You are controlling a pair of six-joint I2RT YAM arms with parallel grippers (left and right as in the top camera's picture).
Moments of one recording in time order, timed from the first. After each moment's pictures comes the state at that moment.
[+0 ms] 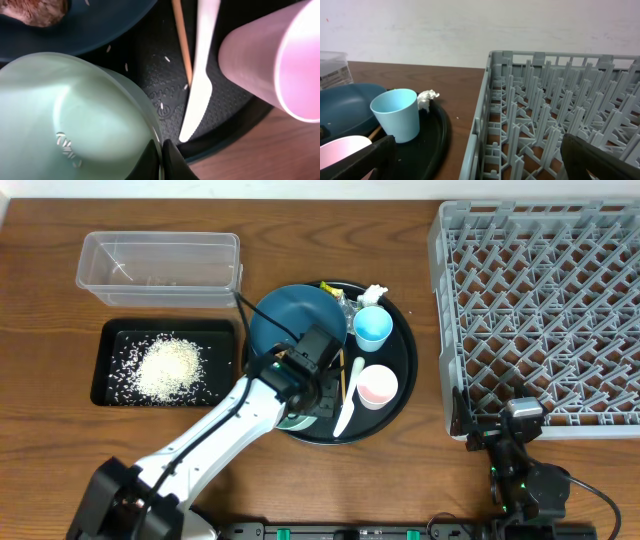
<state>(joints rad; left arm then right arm) -0.65 1.52 1.02 -0.78 0.10 -0.50 -0.01 0.01 0.01 -0.06 -0.16 0.02</state>
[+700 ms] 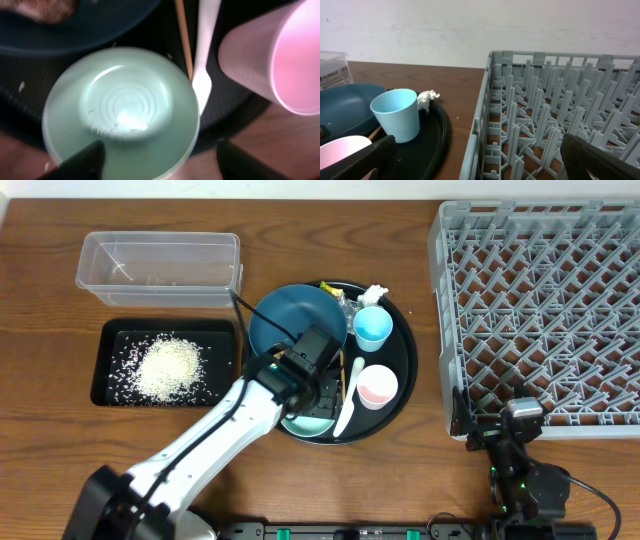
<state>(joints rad) -0.65 1.48 1.03 -0.83 0.09 -0.50 -0.01 0.01 0.01 -0.06 -0.16 0.02</state>
